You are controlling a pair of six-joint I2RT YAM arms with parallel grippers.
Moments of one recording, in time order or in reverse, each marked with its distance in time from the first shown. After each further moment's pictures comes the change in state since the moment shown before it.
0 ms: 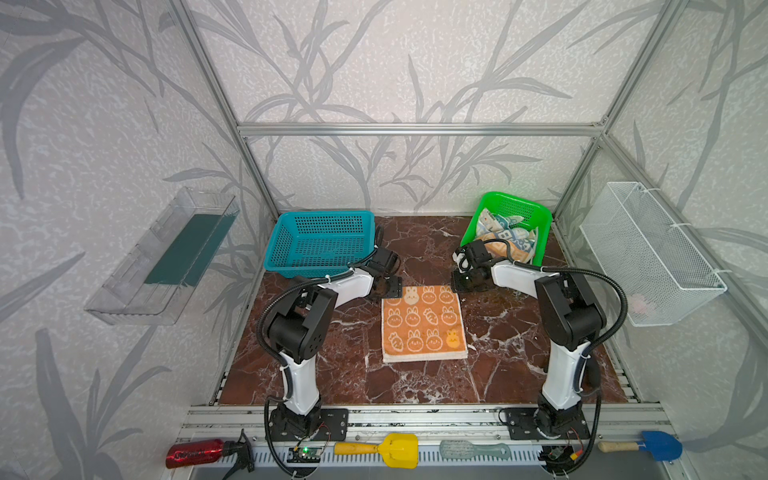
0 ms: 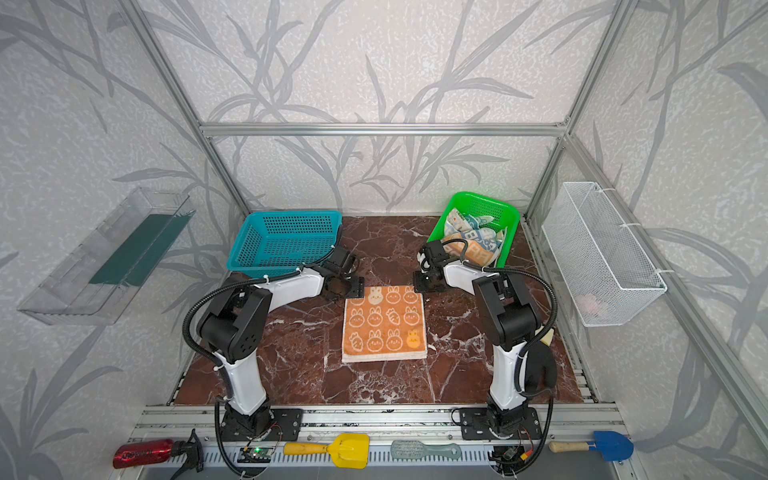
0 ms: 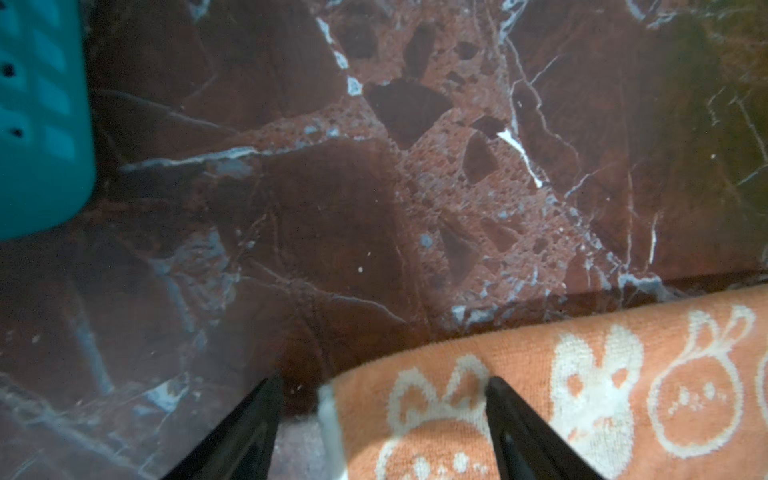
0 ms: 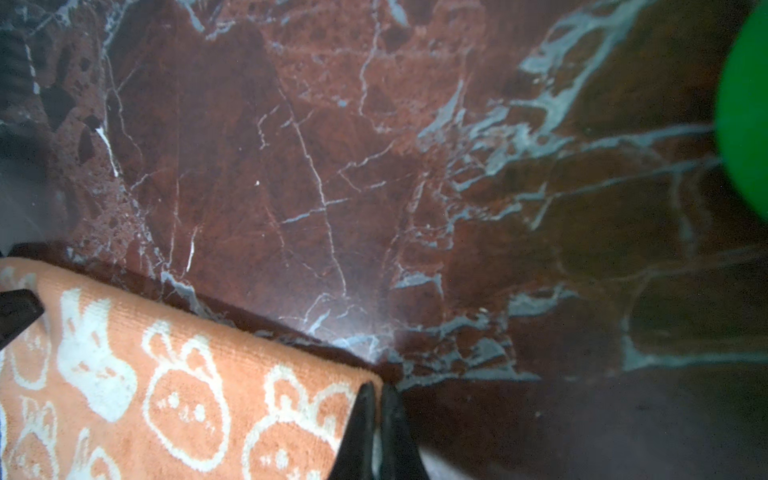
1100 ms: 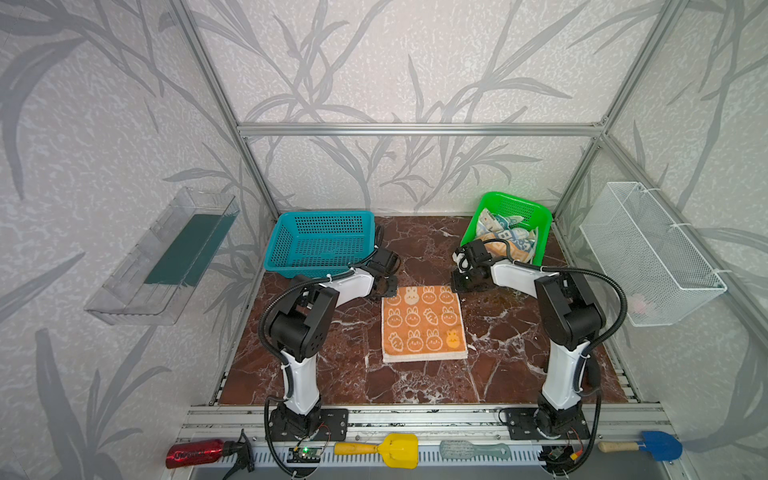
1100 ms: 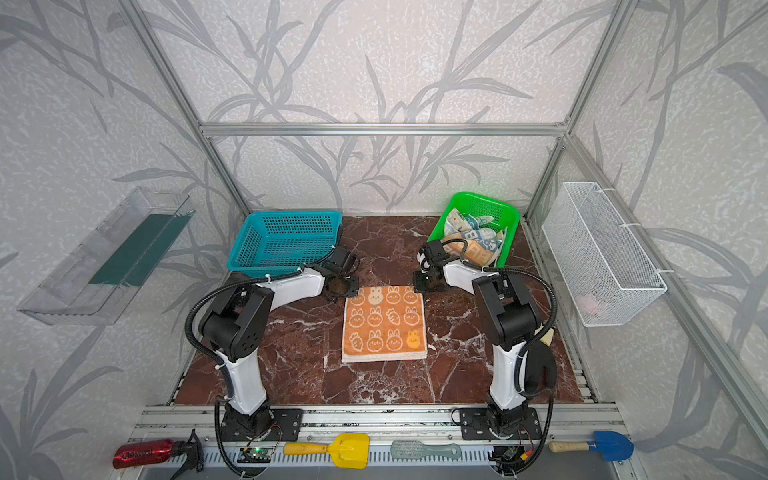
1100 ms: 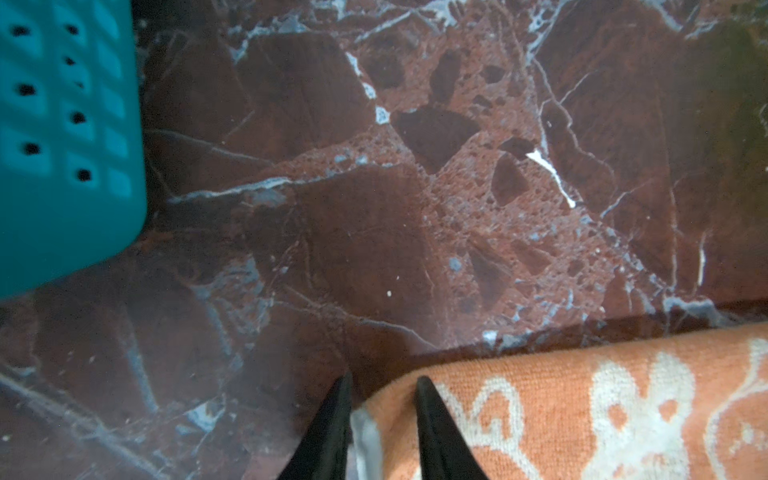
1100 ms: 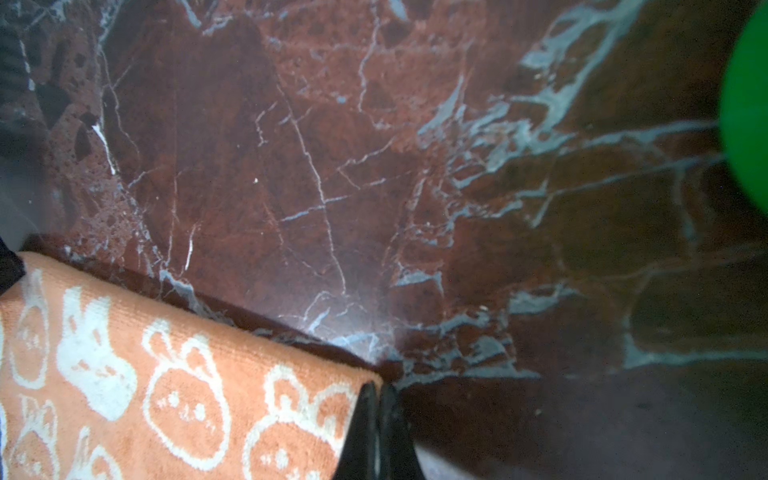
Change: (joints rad) left arm 0.001 0.009 0.000 0.011 -0.075 0.035; right arm 0.000 0.004 0.010 -0.016 0.000 -0.002
